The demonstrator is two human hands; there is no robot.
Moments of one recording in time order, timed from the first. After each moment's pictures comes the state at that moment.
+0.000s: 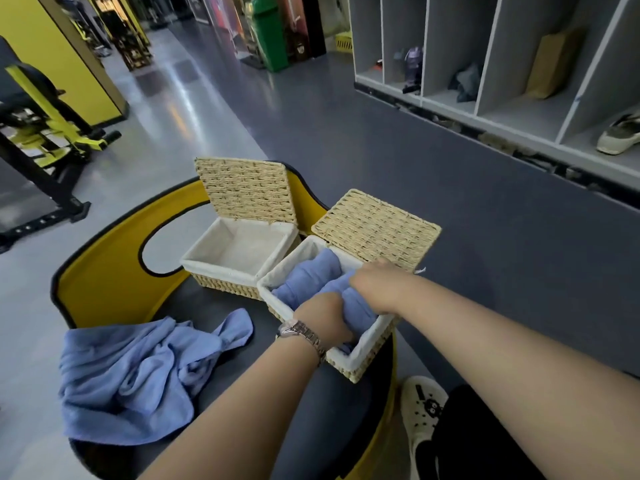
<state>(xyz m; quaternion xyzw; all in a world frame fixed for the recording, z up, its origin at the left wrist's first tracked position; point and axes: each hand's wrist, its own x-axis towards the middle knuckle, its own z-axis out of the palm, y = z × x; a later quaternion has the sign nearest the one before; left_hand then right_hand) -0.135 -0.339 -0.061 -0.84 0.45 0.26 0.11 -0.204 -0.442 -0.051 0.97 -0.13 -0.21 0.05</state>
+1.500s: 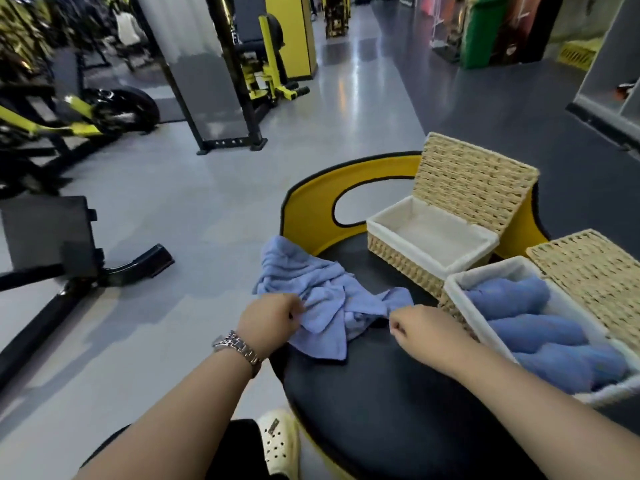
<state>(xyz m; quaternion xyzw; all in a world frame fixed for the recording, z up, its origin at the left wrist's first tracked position) 0.010 -0.003 -0.070 -0.97 0.24 0.03 -0.09 -0.100 -0.255 -0.068 0.99 0.01 -0.06 -0.11</state>
